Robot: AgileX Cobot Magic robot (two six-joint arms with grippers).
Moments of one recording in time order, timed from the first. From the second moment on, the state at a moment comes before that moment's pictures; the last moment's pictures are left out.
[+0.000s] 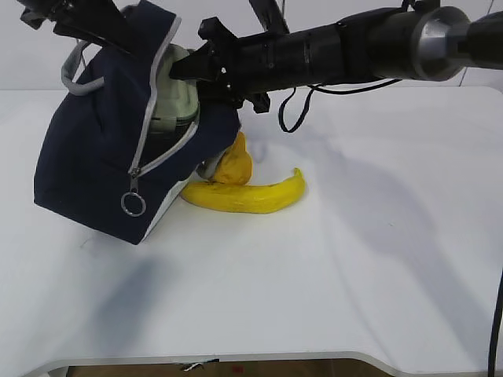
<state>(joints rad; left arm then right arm) -0.15 1.88 -1.83 -0.71 1.25 0.39 0.35 2.20 -1.77 1.51 0.77 -0.71</state>
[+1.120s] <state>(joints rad) -0.15 1.91 -1.83 -0.73 1.24 0.51 0.37 2.25 -1.78 1.54 0.74 -0.74</state>
